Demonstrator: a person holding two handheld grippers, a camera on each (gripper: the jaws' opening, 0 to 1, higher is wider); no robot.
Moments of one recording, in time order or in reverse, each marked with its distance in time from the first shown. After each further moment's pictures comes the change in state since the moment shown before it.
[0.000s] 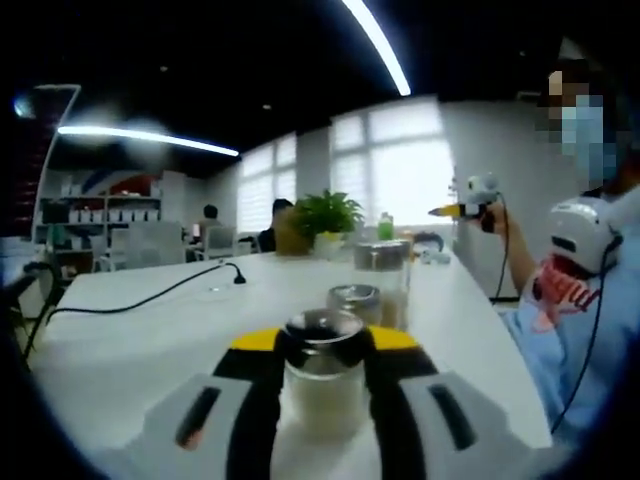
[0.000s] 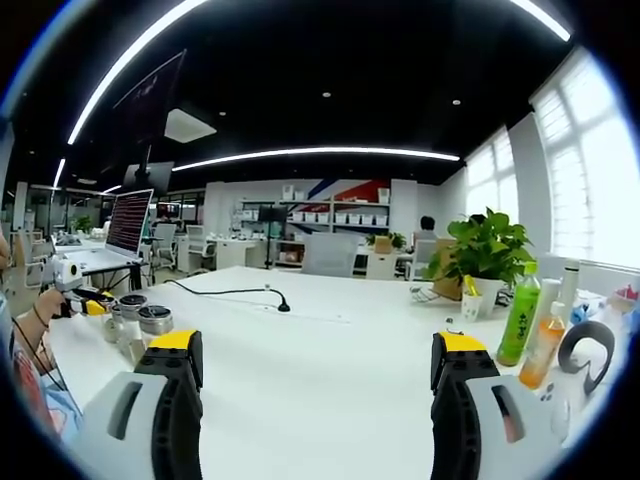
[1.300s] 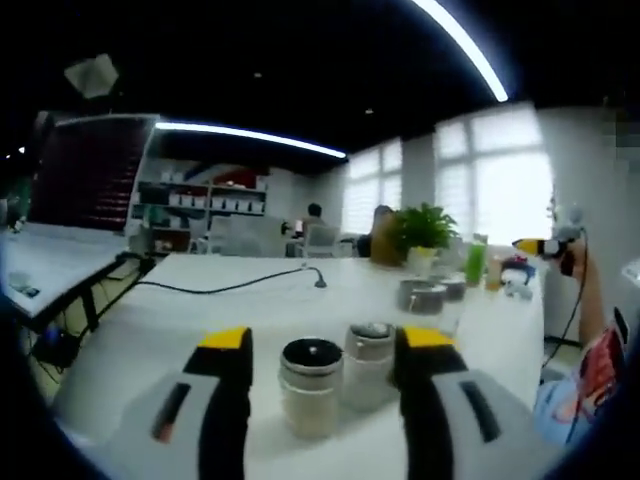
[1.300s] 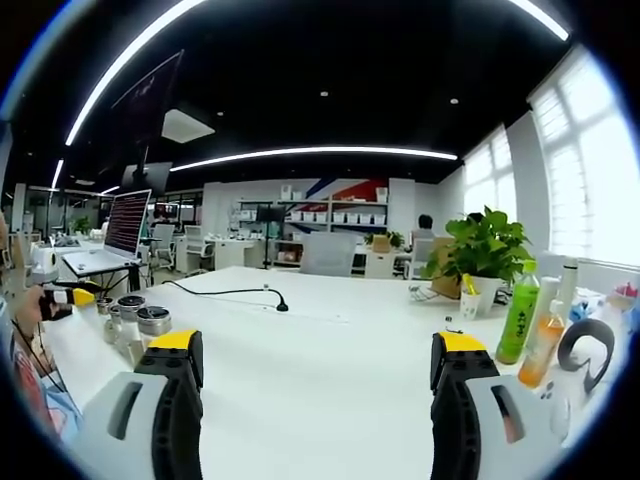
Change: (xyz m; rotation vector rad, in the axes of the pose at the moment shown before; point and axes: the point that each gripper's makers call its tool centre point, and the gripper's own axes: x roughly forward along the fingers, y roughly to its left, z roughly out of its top) left arm -0.020 -0.009 0.036 -0.071 -0.030 0.541; right arm 0.000 0.000 0.000 0.008 0.004 -0.003
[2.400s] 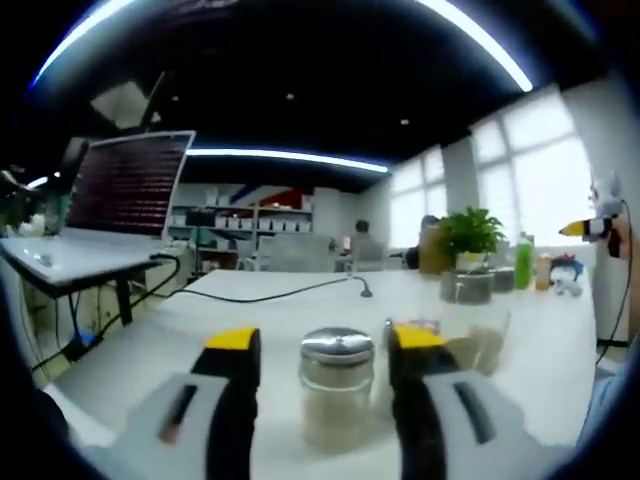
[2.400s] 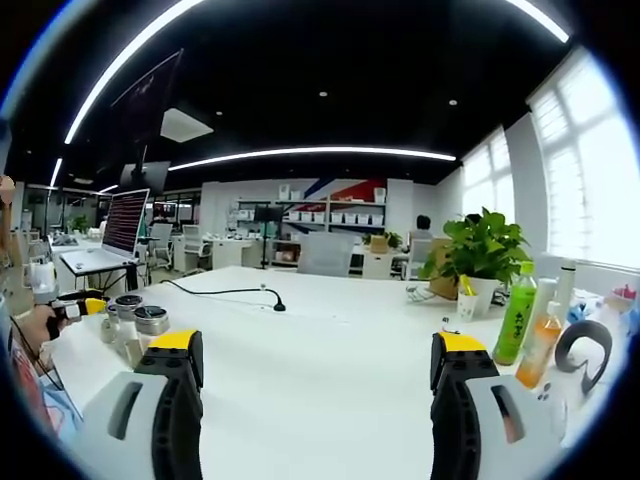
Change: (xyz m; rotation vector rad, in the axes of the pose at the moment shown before) left arm 0.014 0.020 -0.021 0.040 -0.070 0.211; right arm -0.001 -0.003 0.001 -0.006 0.001 -0.012
